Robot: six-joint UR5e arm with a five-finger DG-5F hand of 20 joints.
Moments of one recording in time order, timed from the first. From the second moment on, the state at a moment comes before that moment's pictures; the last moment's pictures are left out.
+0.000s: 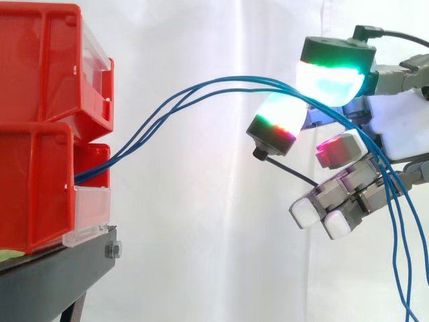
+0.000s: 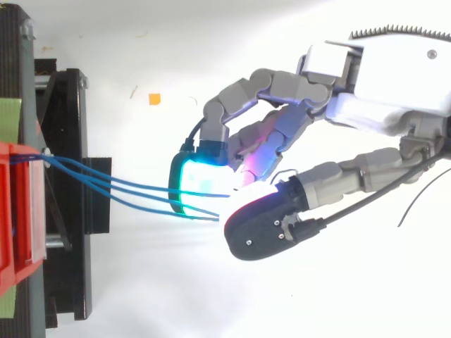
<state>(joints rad) 0.15 -2.10 -1.24 -3.15 -1.24 -0.02</state>
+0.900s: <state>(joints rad) 0.15 -2.10 -1.24 -3.15 -1.24 -0.02</state>
